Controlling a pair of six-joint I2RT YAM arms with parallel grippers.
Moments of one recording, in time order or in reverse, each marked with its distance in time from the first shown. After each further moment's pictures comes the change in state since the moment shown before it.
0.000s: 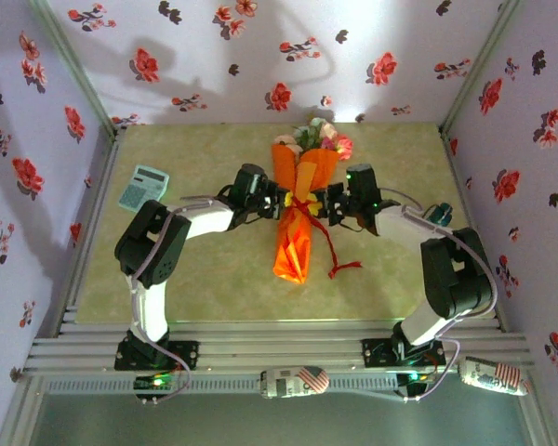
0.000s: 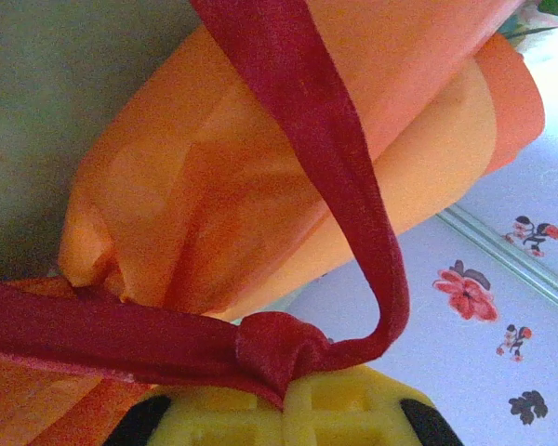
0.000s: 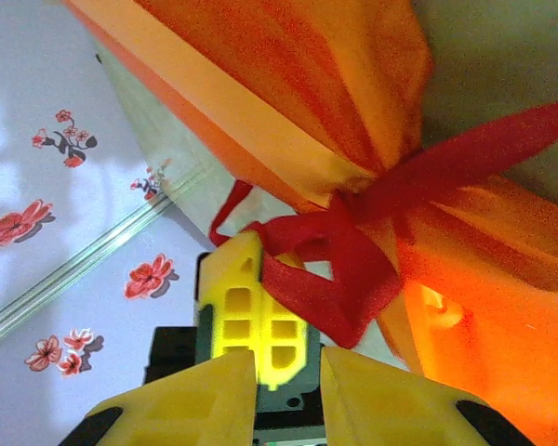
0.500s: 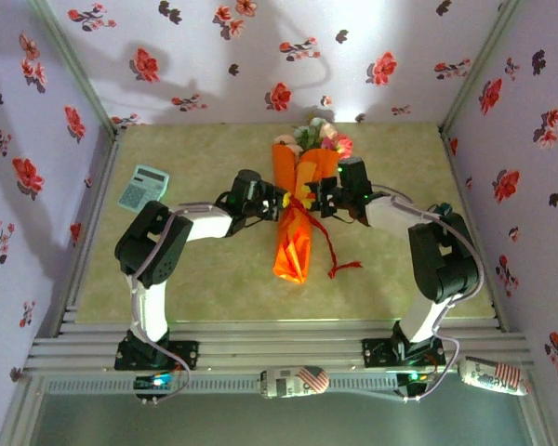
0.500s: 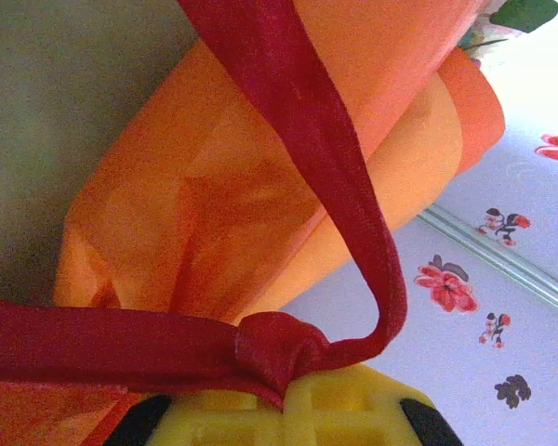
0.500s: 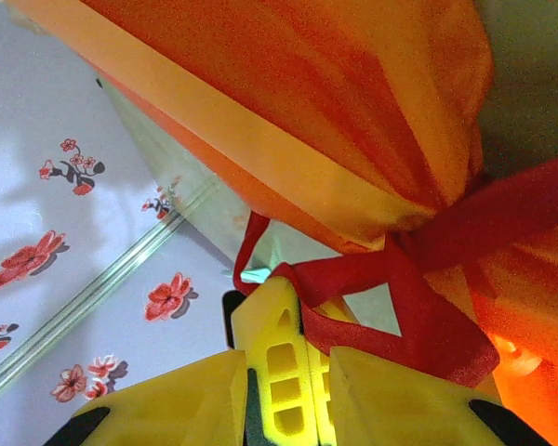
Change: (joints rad) left arm 0.000 0.000 -0.081 0.161 -0.041 0.015; right arm 0.037 0.122 0.085 0.043 0.024 0.123
